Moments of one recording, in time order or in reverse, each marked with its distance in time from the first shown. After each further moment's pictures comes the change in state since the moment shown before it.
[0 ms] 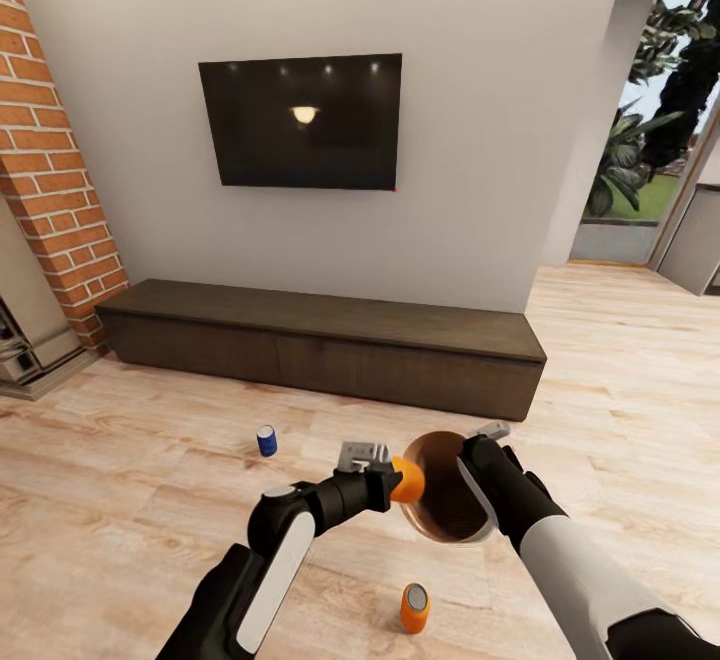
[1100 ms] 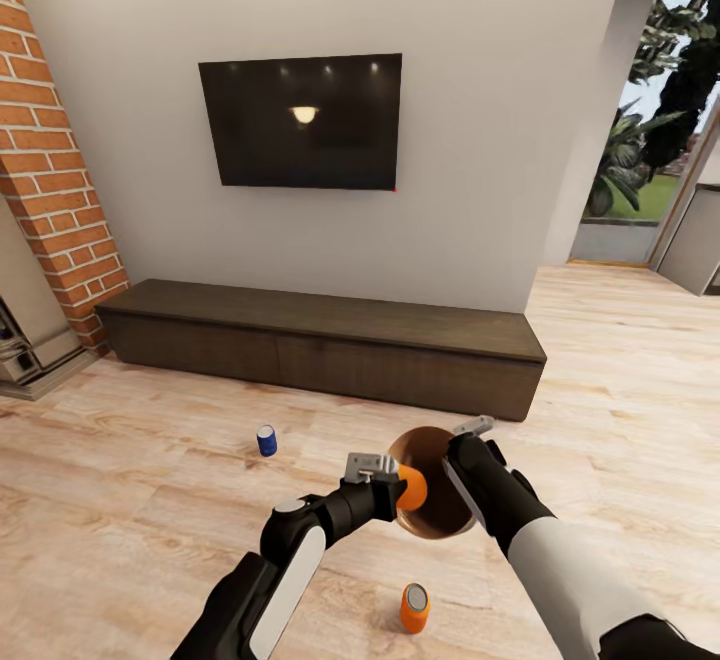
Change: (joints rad) left arm -0.004 -0.004 -0.040 0.117 0.004 -0.138 -0.001; right arm 0.010 0.034 0.045 -0.052 0.002 0.014 -0.001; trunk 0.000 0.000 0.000
